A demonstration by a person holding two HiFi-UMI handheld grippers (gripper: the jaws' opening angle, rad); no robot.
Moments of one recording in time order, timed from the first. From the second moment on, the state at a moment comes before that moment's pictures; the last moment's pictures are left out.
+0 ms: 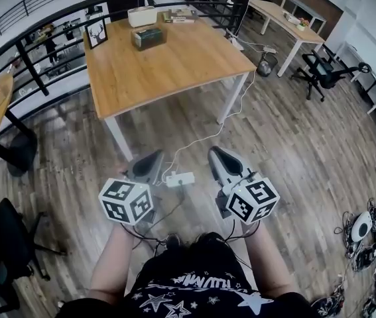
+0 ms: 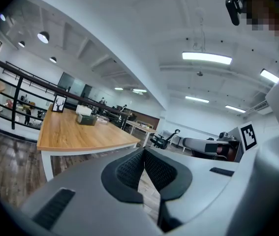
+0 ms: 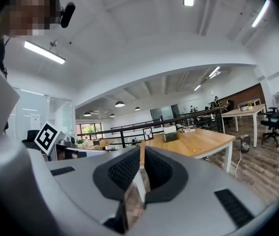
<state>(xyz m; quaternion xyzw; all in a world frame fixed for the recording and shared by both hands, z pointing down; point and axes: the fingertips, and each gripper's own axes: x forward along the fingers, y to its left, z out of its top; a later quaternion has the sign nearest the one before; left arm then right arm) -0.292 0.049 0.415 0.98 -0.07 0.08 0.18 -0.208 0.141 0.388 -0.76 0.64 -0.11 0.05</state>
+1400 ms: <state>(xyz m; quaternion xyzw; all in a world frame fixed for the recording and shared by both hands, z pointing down) 0.038 -0.125 0.423 0.94 -0.27 0.06 0.17 0.192 -0.032 0.408 -0.65 0.75 -0.11 0.05</state>
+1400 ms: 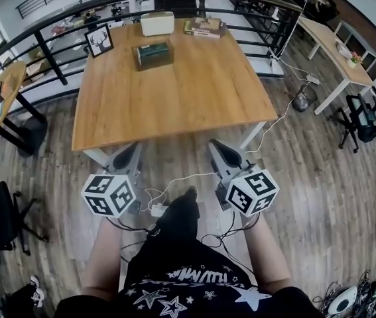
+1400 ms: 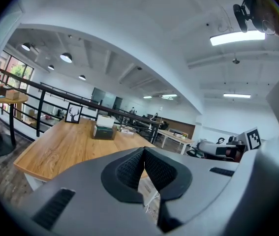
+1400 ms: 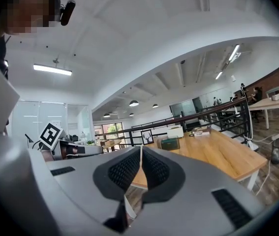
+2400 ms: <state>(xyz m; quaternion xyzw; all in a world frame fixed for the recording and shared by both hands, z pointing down) 0.184 -0.485 0.422 0.93 -0.34 0.05 0.16 0.354 -0.429 0.400 -0.58 0.81 -0.12 0.04</state>
